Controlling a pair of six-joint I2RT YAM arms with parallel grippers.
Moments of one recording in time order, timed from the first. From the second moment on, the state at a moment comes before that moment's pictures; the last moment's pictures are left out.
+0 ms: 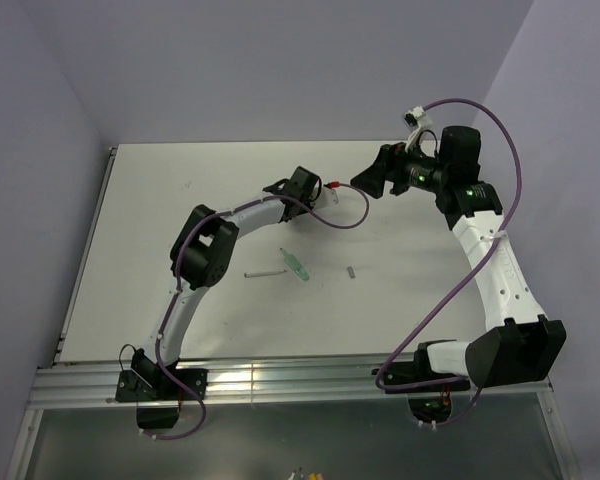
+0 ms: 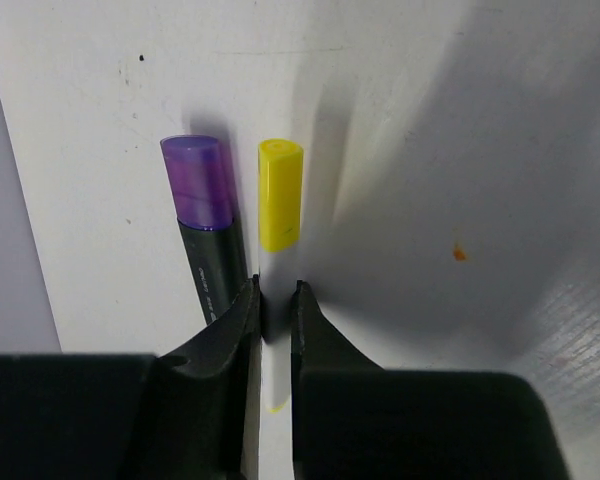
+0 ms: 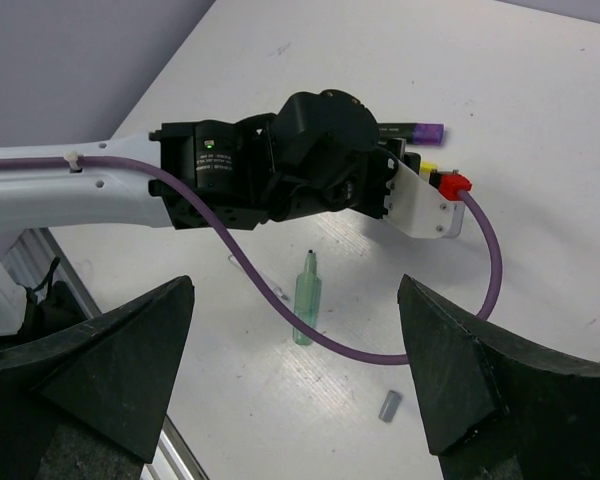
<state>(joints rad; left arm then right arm) -0.67 2.37 1.84 -0.34 -0.30 0.78 0.07 1.28 1.32 -0.44 -0.75 0.15</state>
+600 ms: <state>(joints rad) -0.66 2.37 1.82 -0.27 -0.34 0.82 0.06 1.28 1.32 -0.44 -0.77 0.16</state>
